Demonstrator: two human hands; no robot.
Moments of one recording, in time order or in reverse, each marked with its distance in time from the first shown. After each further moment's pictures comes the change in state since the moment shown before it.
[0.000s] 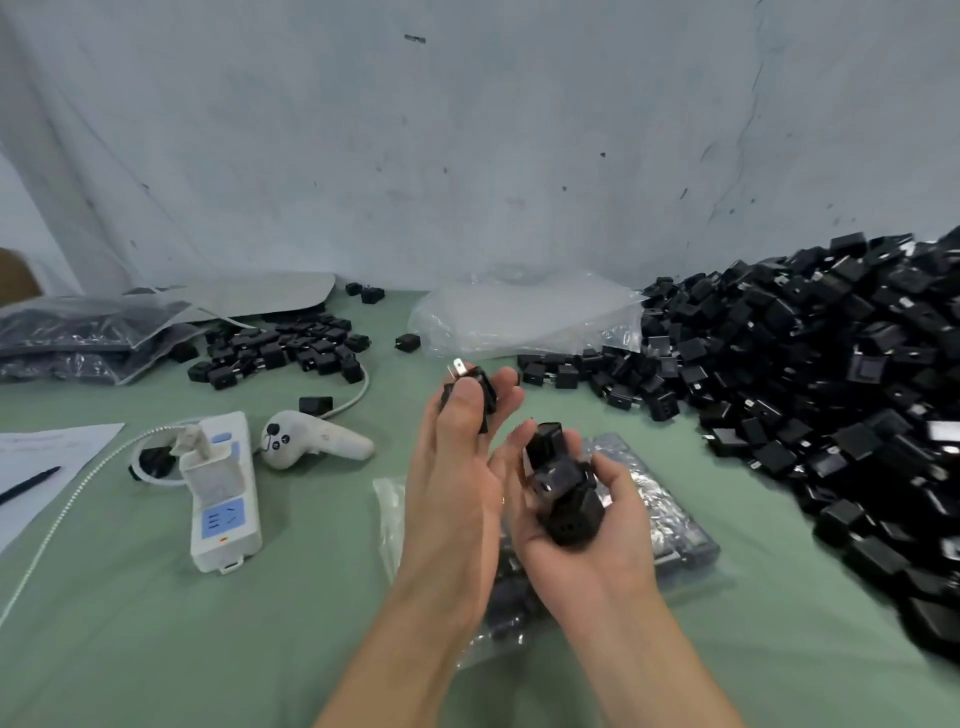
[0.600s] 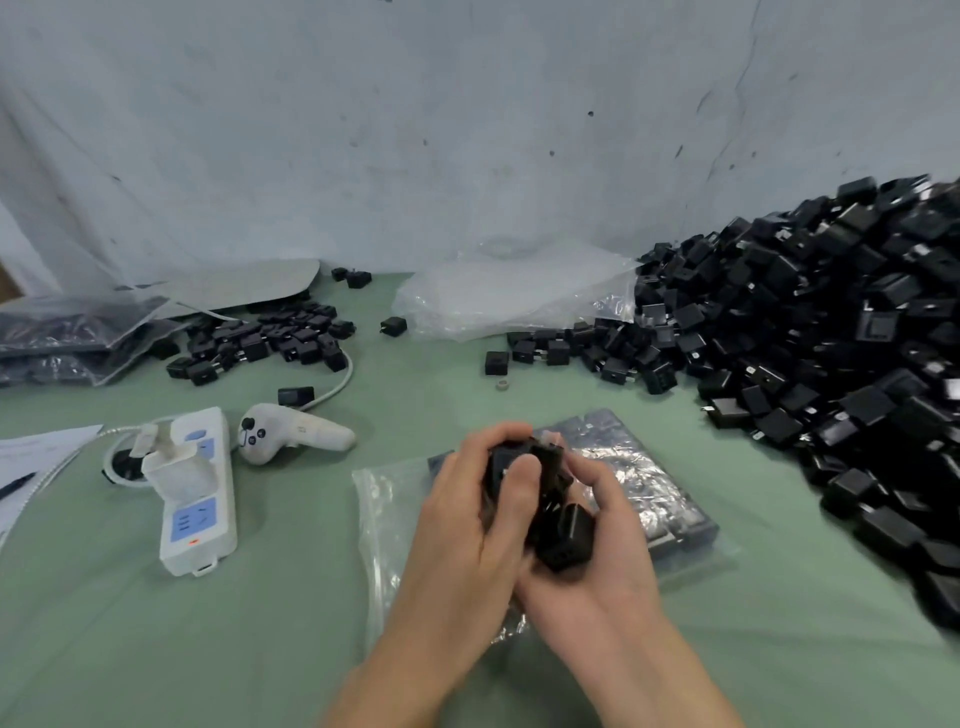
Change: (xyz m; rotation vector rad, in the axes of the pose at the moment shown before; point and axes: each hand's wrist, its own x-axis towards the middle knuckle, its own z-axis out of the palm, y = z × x) left_hand -0.019 -0.039 -0.027 0.893 -0.202 0.175; right_hand -0.003 -0.013 -0.028 -0.145 -0.022 0.142
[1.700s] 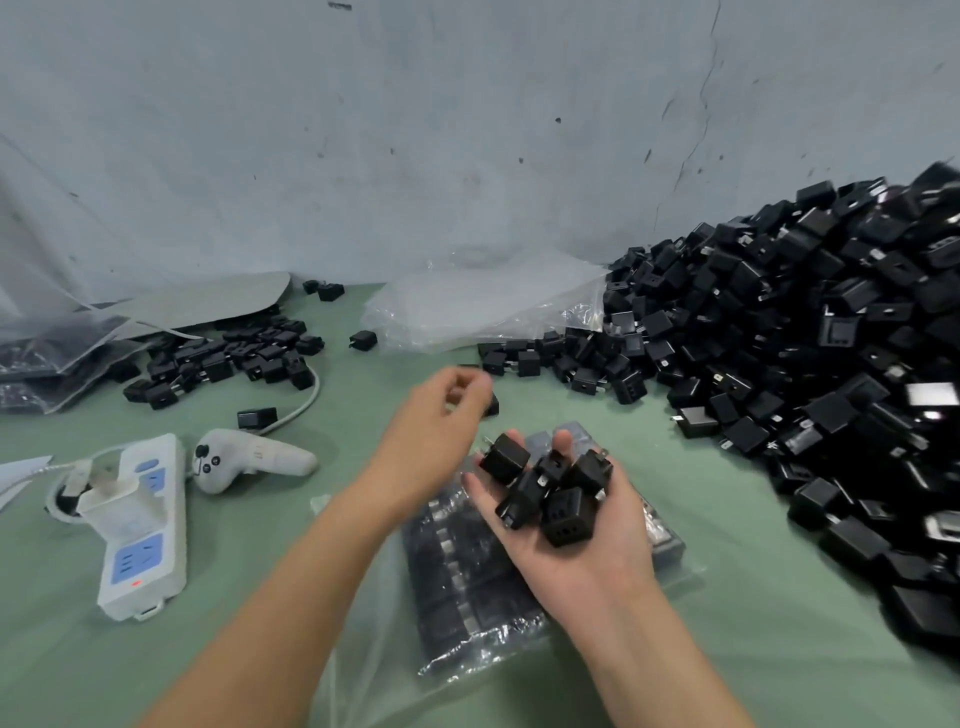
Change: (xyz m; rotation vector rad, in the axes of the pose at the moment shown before) left_hand 0.109 -0.019 0.007 0.163 -0.149 -0.232; right_hand 0.023 -0.042 -0.002 0.044 -0.023 -0.011
